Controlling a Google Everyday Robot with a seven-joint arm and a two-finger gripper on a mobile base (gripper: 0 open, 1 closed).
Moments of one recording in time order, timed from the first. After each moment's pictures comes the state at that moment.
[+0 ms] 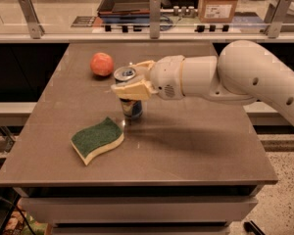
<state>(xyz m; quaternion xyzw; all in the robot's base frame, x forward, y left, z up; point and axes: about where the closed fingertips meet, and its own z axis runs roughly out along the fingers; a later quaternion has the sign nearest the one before) 0.549 0.048 0.923 -0.49 0.63 0.32 0.51</state>
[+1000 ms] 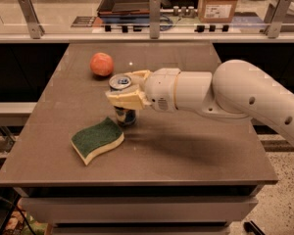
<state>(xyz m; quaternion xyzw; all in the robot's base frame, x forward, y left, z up) 0.534 0.061 0.910 -0.46 0.63 0.32 0.53</state>
